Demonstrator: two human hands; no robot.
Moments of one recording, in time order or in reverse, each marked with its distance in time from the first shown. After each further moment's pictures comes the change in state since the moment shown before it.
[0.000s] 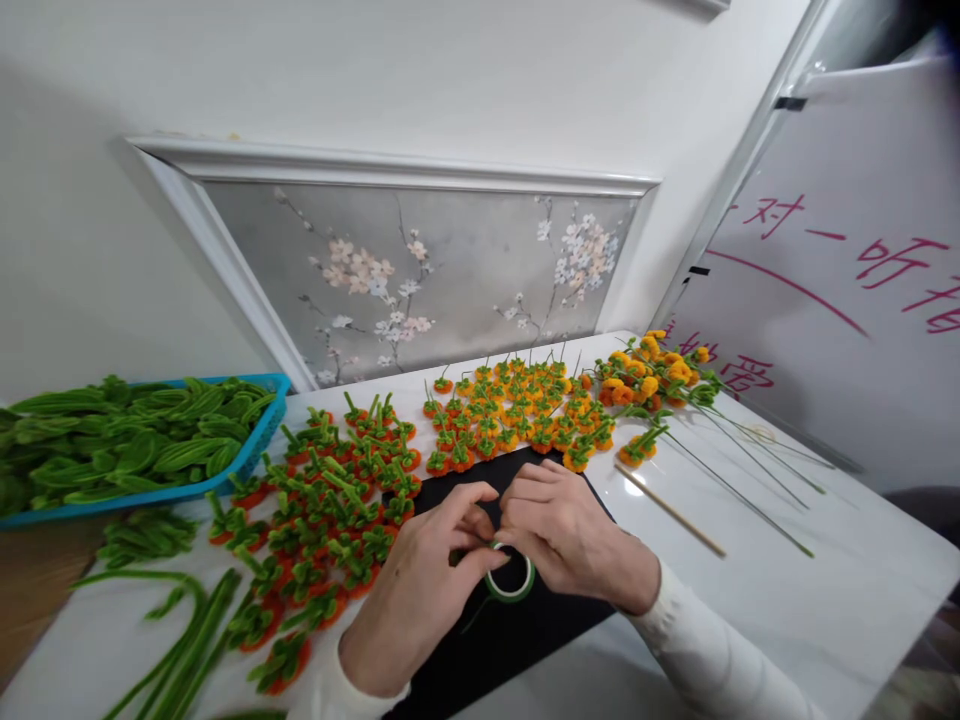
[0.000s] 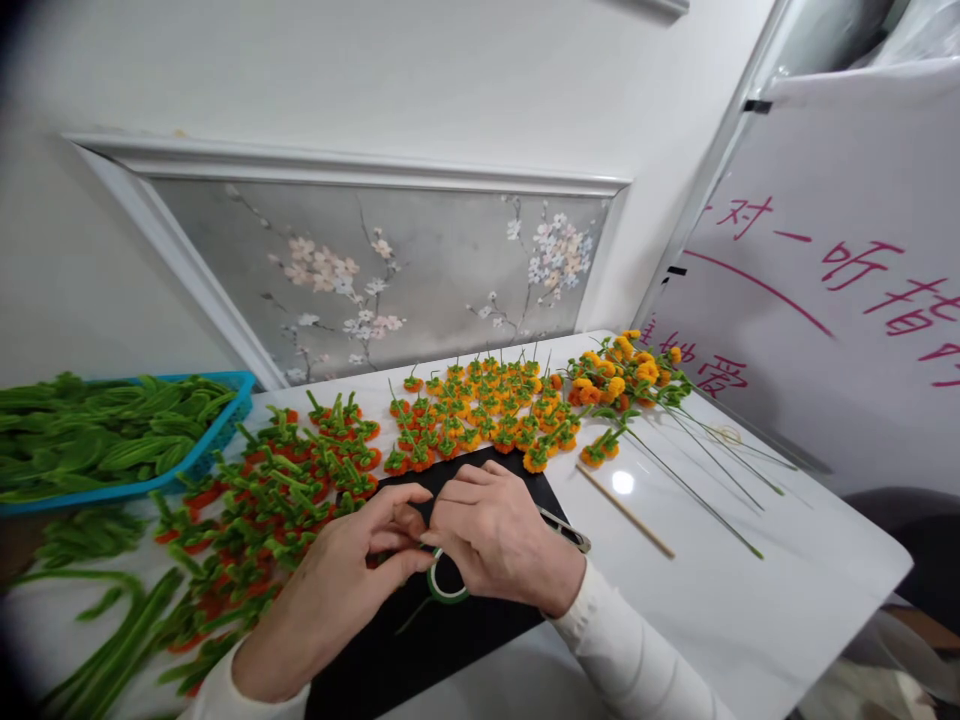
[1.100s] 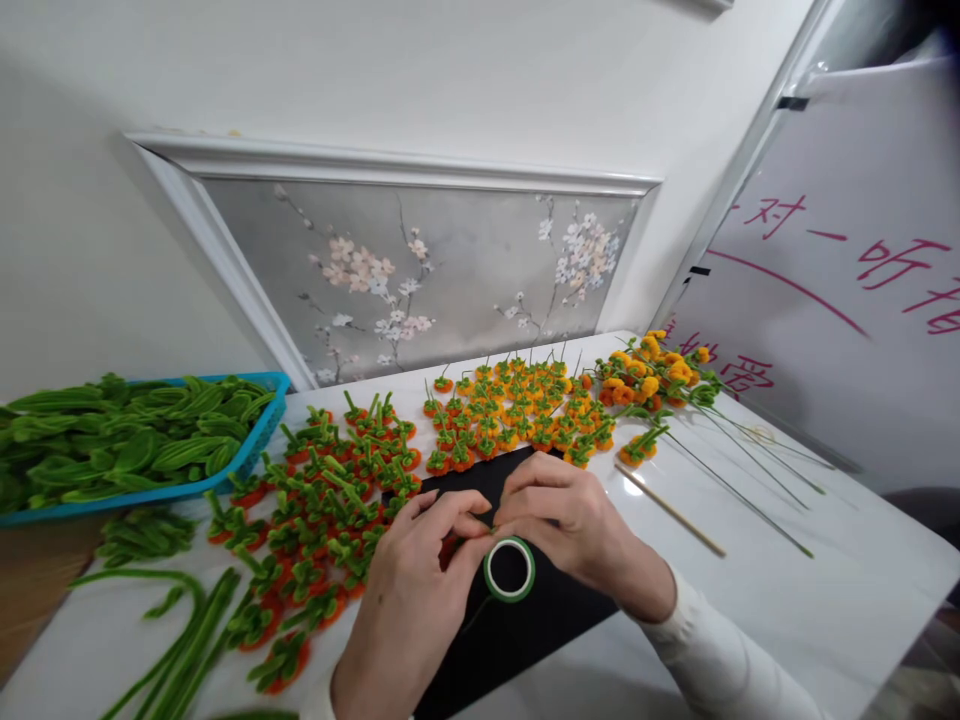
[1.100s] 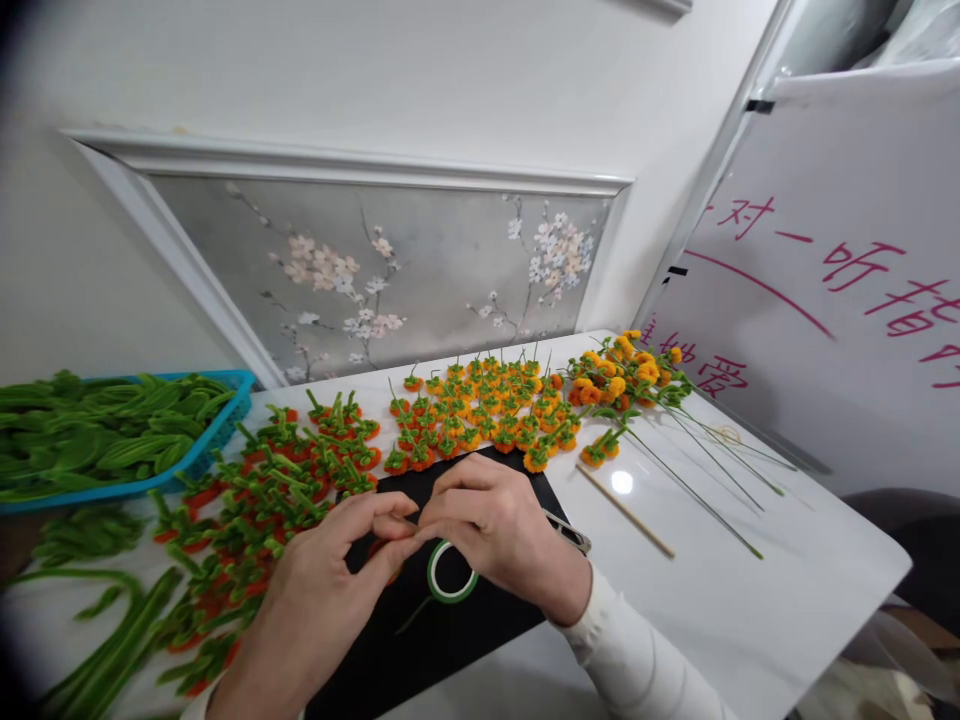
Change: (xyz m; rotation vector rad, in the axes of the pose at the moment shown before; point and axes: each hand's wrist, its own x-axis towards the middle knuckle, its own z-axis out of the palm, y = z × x) left_hand -0.009 0.005 0.001 0.269 0.318 0.082; right_hand 0.004 0.000 -0.005 0.335 0.225 0.062
